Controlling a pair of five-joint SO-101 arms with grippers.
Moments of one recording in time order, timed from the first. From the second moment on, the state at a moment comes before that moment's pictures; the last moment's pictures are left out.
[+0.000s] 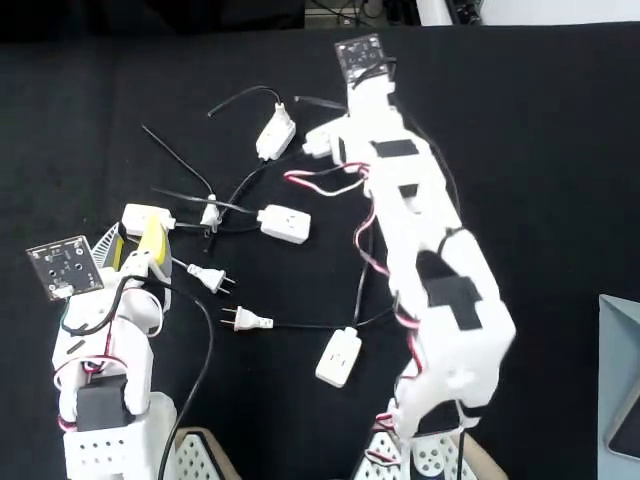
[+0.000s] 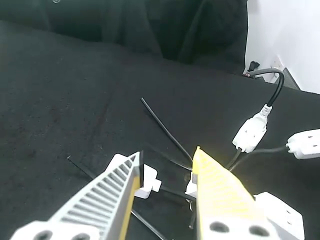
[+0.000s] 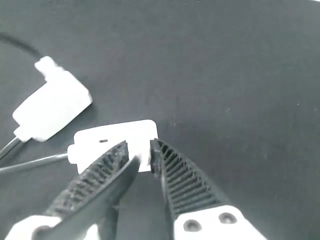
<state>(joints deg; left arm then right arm) -12.0 -103.6 87.0 41.3 9.5 -8.7 20.7 4.5 27.4 8.6</state>
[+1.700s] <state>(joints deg) -15.2 -103.6 87.6 41.0 5.8 -18.8 -8.3 8.8 91.8 4.1</state>
